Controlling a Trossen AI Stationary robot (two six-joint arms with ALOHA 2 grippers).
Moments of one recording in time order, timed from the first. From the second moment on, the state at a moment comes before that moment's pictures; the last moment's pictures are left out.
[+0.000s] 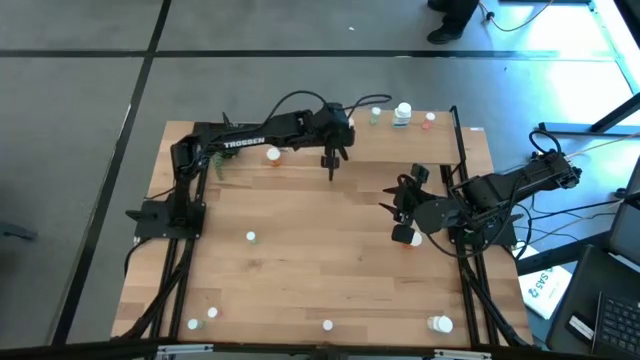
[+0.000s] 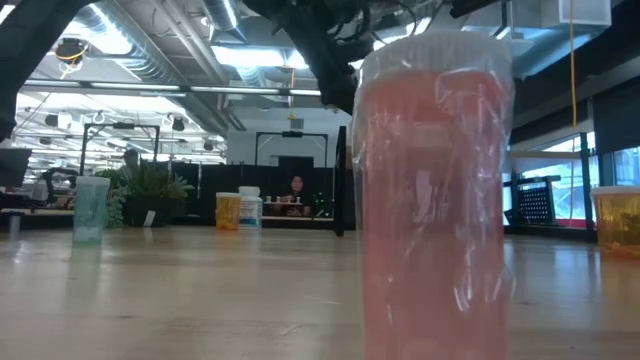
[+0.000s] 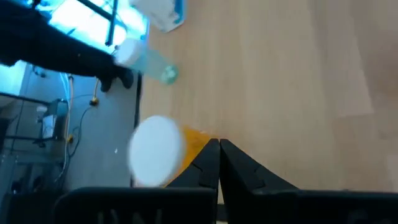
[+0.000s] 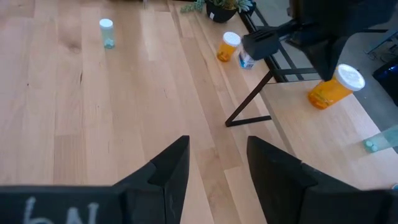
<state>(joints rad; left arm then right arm) 0.34 1.96 1.80 -0.57 -0.26 0.61 0.40 1.18 1.22 -0.89 0.68 0.33</state>
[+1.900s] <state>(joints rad) 0.41 1.96 1.80 -0.52 -0.13 0.63 0.40 1.18 1.22 -0.89 0.93 0.31</state>
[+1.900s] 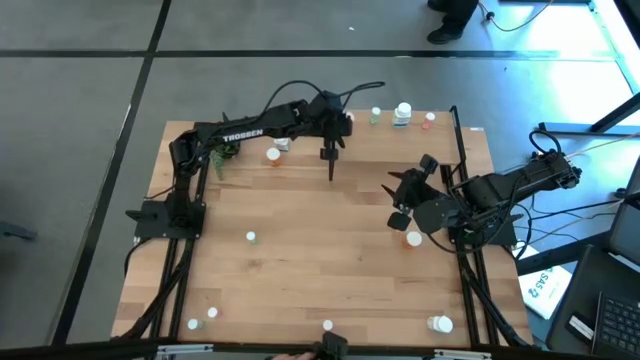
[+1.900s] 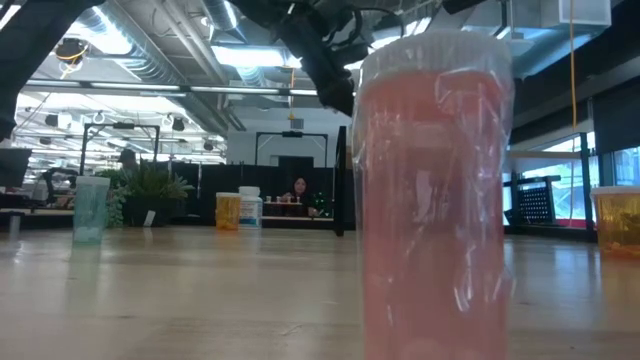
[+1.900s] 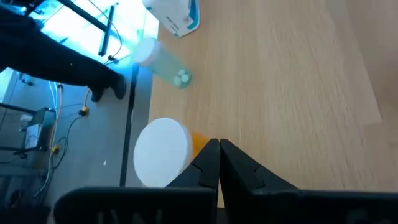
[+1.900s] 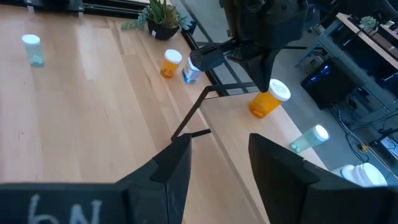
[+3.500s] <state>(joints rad) 0.47 2.02 1.80 -0.45 -0.18 0.64 0.40 1.18 1.22 -0.88 0.92 0.34</state>
